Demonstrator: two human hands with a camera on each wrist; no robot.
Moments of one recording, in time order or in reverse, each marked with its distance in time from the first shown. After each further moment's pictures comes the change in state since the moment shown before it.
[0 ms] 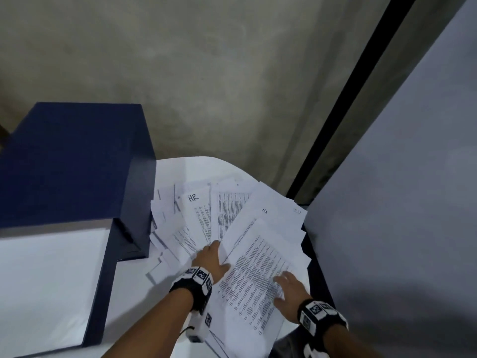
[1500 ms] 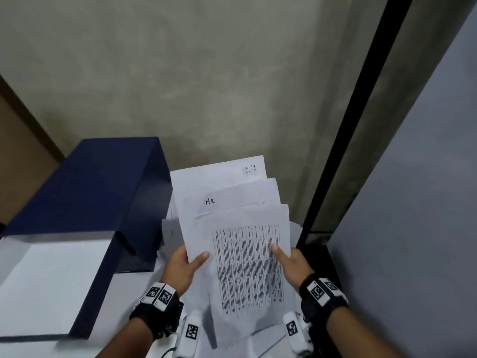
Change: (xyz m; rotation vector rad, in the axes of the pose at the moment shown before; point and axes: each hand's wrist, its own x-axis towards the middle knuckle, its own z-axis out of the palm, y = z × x) left_hand -0.083 0.050 -0.074 -0.942 0.460 0.125; right_hand 0.020 -0.033 -0.125 0.927 0.161 -0.320
